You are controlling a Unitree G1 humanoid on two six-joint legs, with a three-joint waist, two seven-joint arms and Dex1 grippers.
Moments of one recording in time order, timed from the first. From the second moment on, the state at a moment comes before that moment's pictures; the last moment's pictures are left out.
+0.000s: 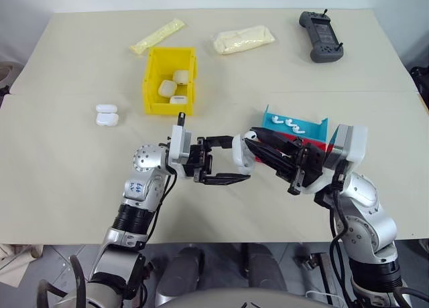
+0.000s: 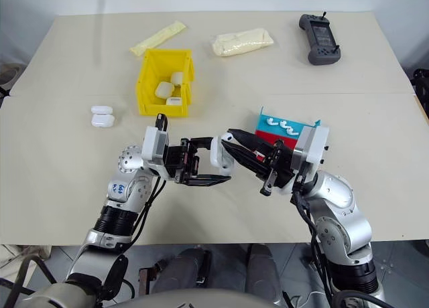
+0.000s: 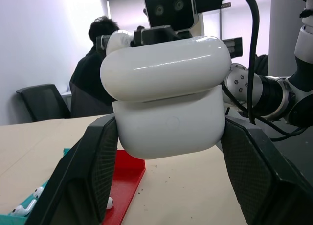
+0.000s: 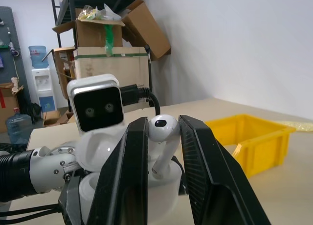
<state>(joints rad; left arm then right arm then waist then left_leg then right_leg) -0.49 0.21 -0.12 0.13 -0.51 -0.07 -1.30 -0.13 -0.41 -0.01 -0.51 0.70 0.20 0.81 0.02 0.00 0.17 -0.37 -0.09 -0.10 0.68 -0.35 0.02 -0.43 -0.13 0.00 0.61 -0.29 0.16</state>
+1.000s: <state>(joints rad) -0.50 0.22 -0.11 0.13 -0.51 -0.06 -1.31 -0.14 -0.38 -0.01 -0.42 0.66 0.14 0.86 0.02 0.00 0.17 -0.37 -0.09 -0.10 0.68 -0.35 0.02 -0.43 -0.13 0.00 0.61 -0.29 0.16</state>
